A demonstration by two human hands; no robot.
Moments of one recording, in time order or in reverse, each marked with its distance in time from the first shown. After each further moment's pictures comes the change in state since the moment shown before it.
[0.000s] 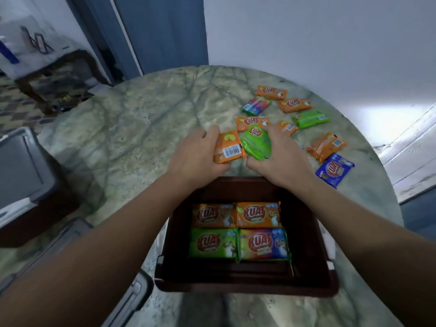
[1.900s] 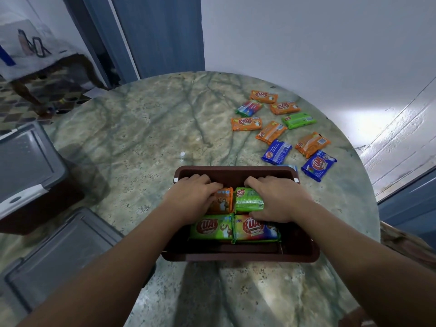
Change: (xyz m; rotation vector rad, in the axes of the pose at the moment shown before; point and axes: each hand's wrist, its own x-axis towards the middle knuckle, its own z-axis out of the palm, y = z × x) left_hand -0.096 -0.006 0.029 0.113 -0.287 0.198; right_hand -0.081 0.017 0.003 -0.518 -0.462 -0.331
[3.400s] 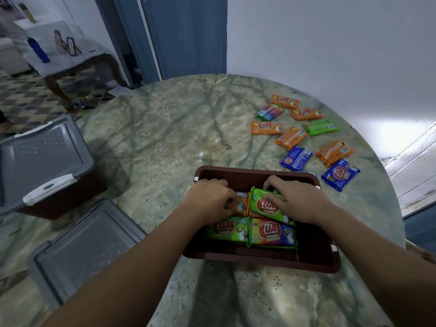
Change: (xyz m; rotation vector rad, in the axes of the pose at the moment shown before) left_hand -0.004 0.006 -0.007 0.026 -0.033 0.003; right_hand 0.007 0.005 -0.003 0.173 -0.023 0.063
